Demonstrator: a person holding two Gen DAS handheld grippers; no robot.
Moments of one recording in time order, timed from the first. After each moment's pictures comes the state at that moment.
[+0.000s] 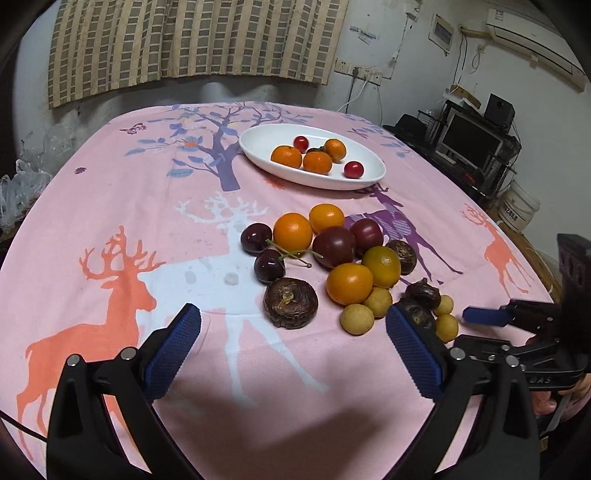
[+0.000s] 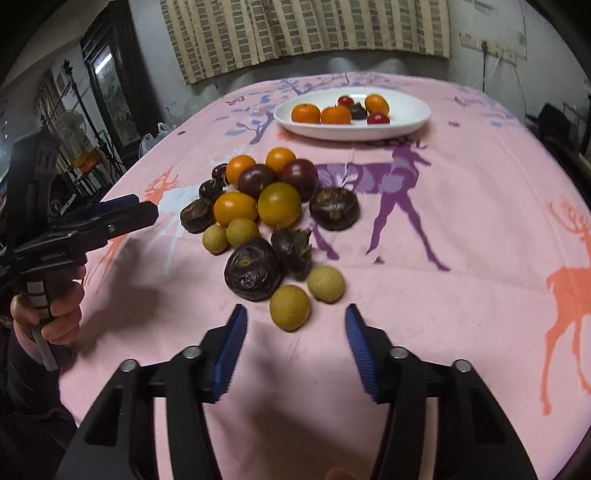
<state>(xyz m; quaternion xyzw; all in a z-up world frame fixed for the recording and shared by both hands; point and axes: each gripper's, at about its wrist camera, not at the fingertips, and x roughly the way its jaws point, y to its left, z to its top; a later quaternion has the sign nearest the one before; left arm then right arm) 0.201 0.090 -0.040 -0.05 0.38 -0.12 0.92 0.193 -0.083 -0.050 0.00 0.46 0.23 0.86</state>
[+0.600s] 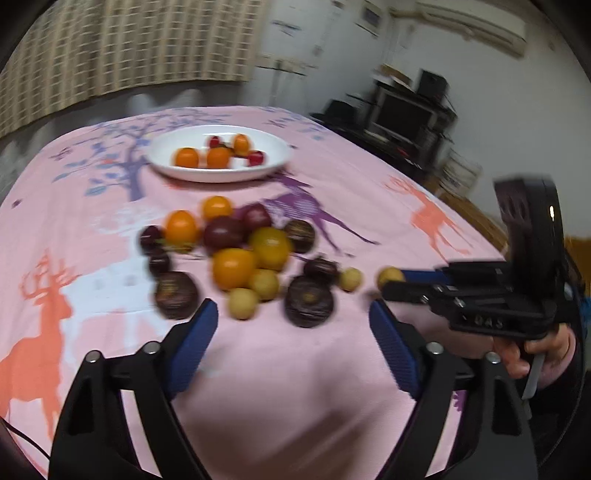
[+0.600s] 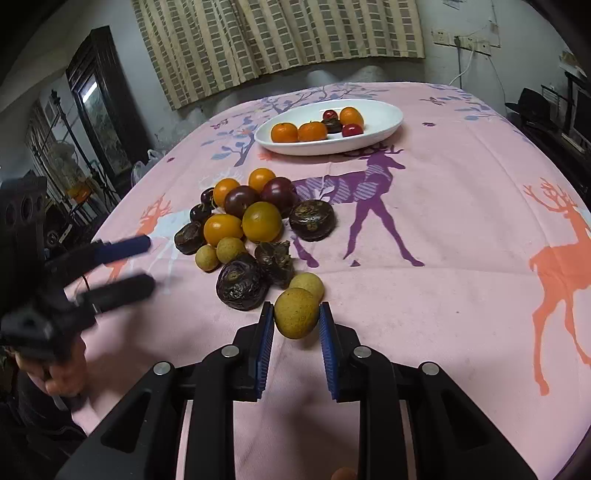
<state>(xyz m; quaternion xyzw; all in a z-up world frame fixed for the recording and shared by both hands) 0.173 0.017 -0.037 0.01 0.37 -0.25 0.89 0.185 -0.112 -0.035 0.05 0.43 0.20 0.88</state>
